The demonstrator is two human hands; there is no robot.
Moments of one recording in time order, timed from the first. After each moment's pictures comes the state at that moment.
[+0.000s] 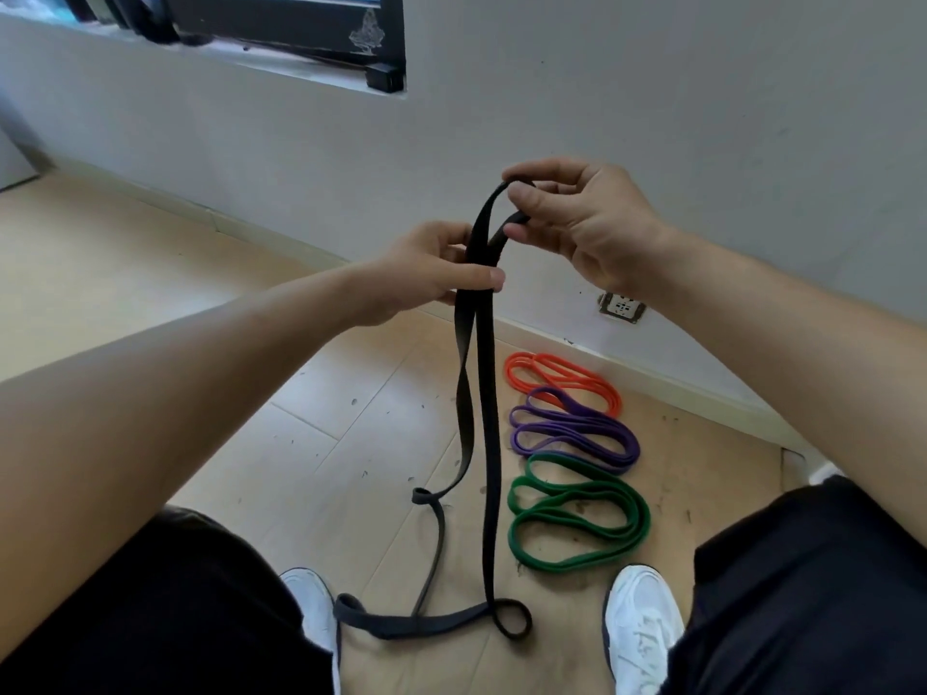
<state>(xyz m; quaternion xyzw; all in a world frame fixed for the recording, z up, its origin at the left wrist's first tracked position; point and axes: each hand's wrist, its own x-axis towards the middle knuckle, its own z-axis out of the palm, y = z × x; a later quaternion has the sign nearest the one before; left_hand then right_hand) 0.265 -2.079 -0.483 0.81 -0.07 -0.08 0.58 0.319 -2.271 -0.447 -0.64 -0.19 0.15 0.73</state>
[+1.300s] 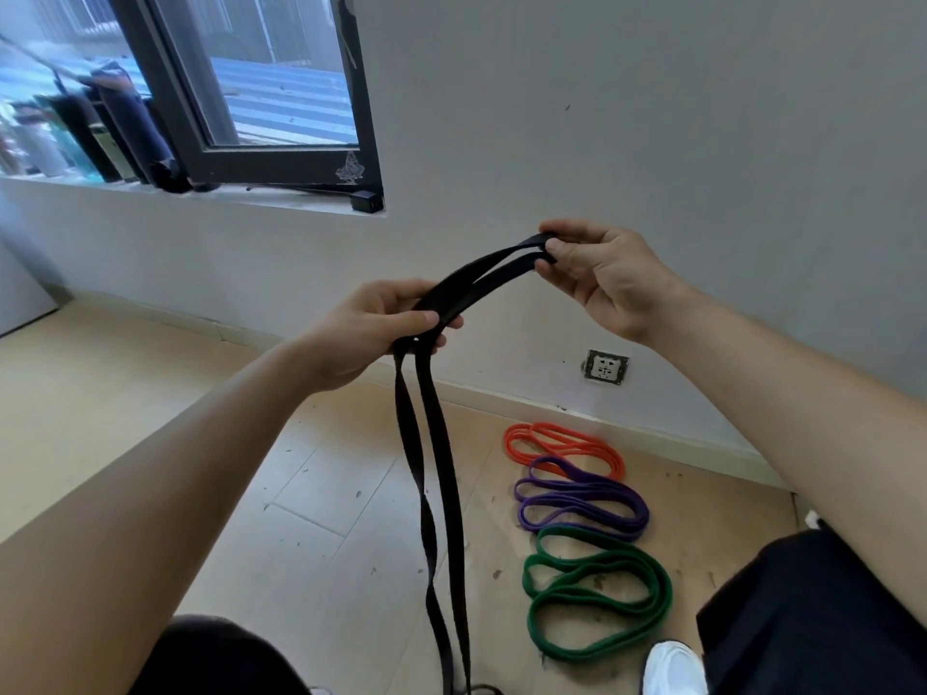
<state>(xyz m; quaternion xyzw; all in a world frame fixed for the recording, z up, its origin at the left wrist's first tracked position) 0.252 -2.060 -0.431 0.80 -0.12 -0.04 0.59 0.335 -2.316 -0.418 -0.53 -0.13 0.10 0.83</state>
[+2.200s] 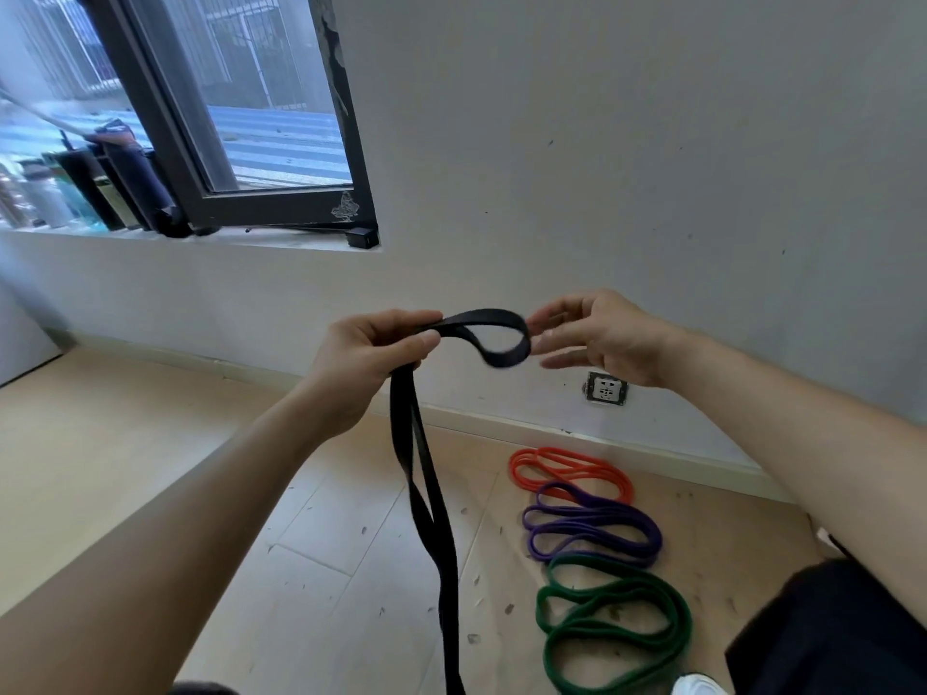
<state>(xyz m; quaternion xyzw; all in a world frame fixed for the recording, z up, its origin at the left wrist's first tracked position) 0.249 -2.068 -0.434 0.76 -0.05 0.09 0.64 0.339 -2.338 -0.441 -0.73 -0.17 0.17 0.64</state>
